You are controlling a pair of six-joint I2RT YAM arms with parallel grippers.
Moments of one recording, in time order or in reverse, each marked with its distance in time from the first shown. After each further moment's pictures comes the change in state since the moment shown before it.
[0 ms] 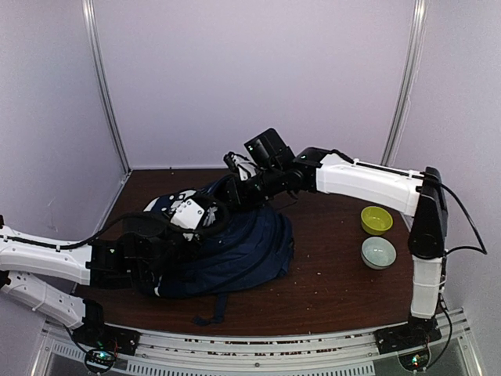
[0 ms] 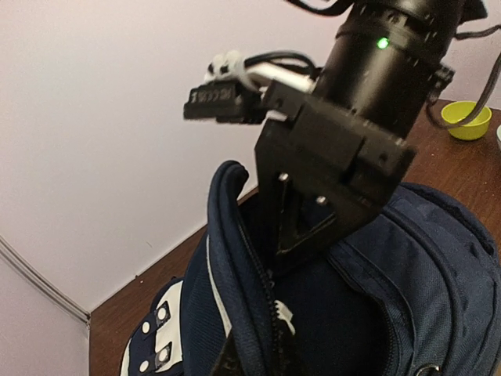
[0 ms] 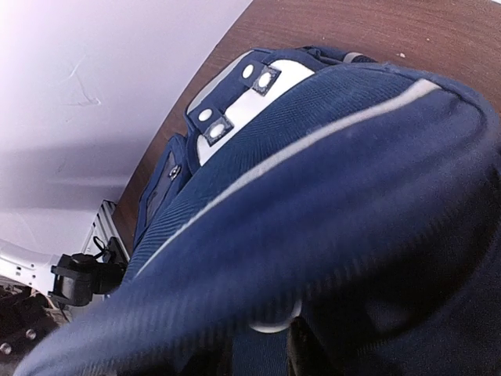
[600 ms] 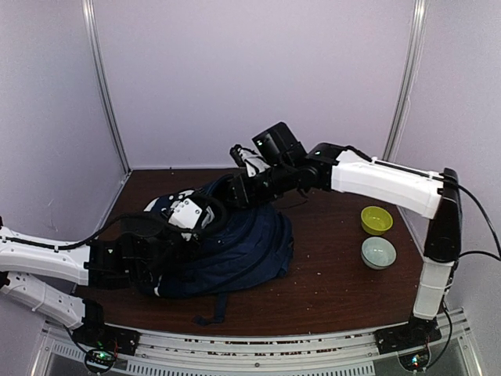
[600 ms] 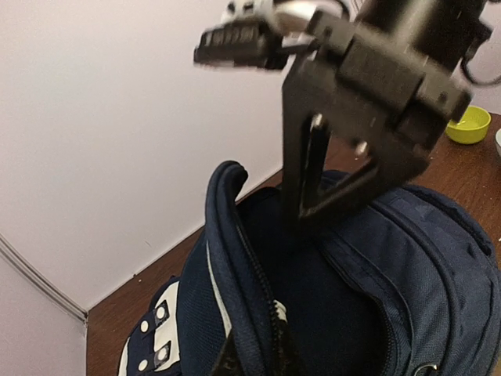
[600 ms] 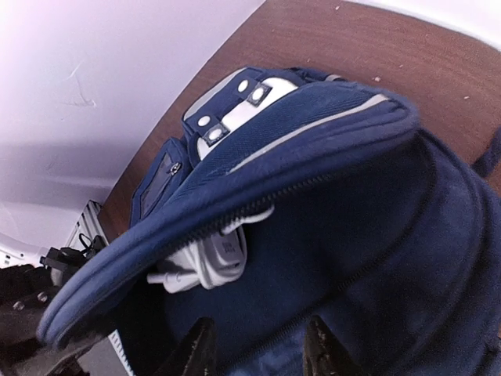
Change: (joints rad) left arm 0.000 -0.019 -0.006 -0.008 0.000 -0.019; right arm 0.012 -0.051 -0.017 -0.015 0.085 -0.058
